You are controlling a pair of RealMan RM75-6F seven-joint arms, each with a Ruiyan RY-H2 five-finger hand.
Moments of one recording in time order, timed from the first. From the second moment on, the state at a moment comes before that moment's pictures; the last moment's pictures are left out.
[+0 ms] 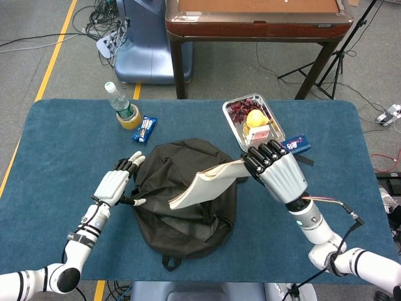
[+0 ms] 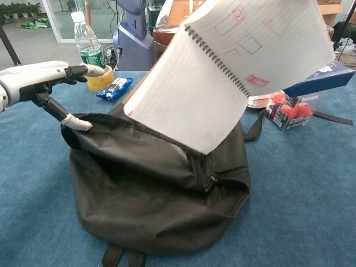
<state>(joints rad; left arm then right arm) -0.66 -1.38 -0.20 -1.75 0.99 1.07 0.24 0.62 -1.44 0.26 -1.37 -1.83 1.64 -0.26</state>
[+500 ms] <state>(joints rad) -0.64 -1.35 -0.20 -1.76 1.06 1.11 0.23 0.62 -1.41 0.24 -1.39 -1.81 1.57 -0.29</state>
